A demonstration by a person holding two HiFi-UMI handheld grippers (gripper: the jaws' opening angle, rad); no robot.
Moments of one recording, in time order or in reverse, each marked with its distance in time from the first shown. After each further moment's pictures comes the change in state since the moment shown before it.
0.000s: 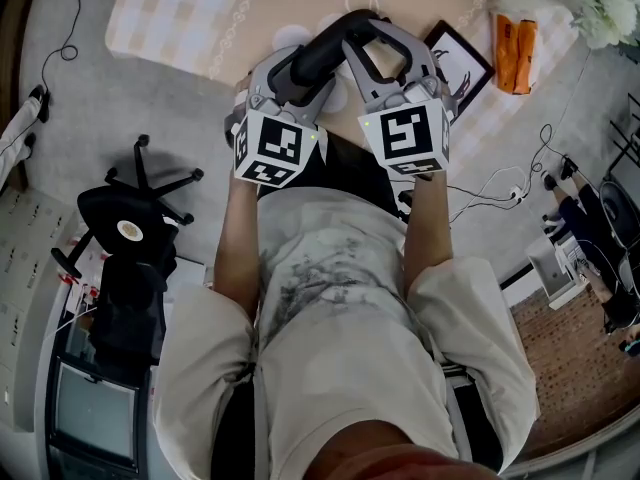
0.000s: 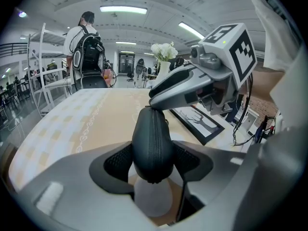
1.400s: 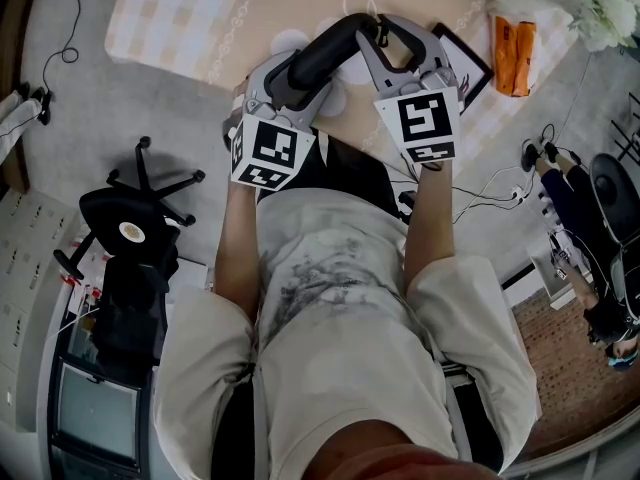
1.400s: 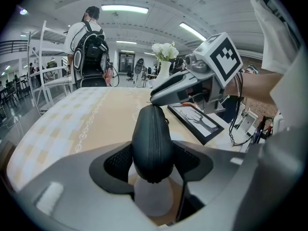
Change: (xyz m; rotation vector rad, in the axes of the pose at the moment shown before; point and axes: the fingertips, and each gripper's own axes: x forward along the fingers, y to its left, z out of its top) left arm 0.000 0.002 -0.003 -0.016 0.001 -0.015; right arm 0.006 -0.028 -0.015 0.127 -0.012 -0.014
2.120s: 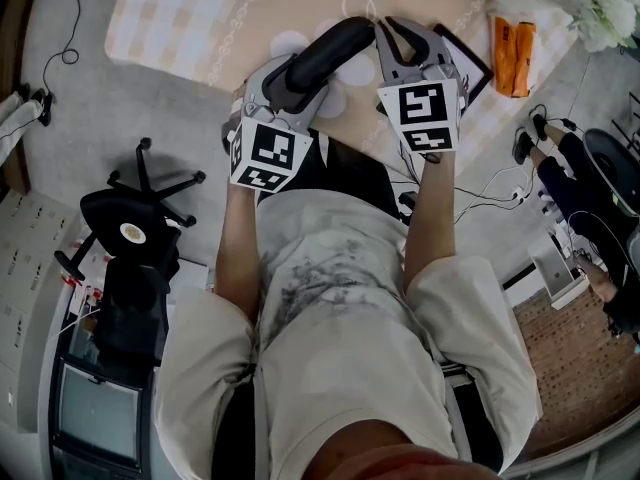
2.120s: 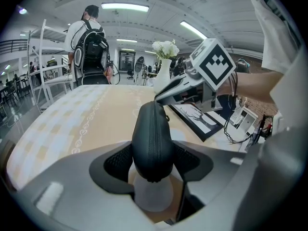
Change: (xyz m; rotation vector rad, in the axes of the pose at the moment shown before) left arm 0.000 0.000 -0.008 -0.003 0.021 0.001; right arm 0.007 -0.020 -0.029 0.016 0.107 -0.069
